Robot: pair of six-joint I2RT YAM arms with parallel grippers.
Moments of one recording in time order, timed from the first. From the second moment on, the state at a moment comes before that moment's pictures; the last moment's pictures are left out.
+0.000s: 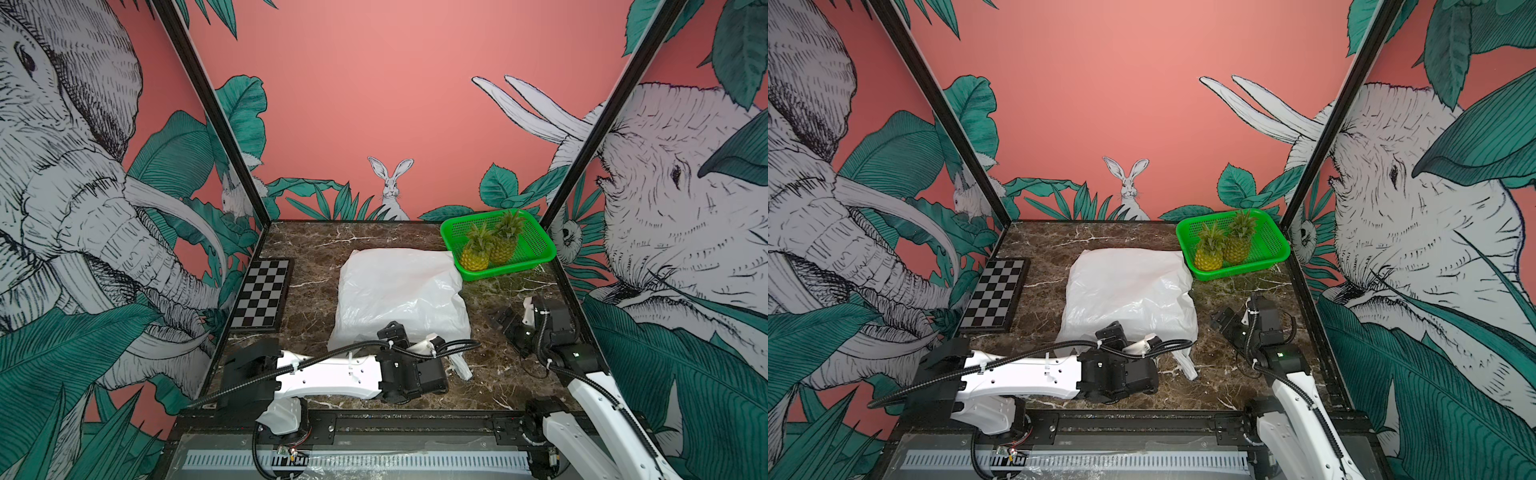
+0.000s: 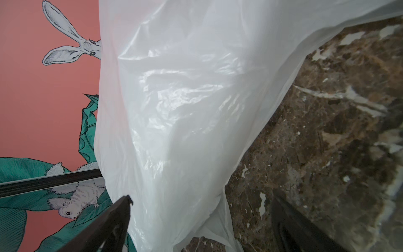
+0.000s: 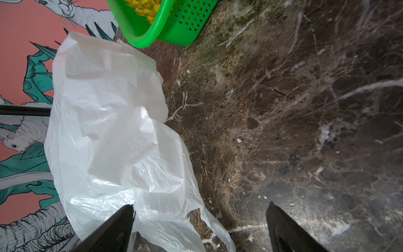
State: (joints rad) left arm -1.46 1.51 0.98 -0.74 -0.96 -0.03; right arm 0.16 0.70 0.58 -0.68 -0.26 0.86
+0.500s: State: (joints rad) left arm -1.37 1.72 0.95 -0.61 -1.16 -0.05; right arm 0.16 0.68 0.58 -0.69 -0.26 0.85
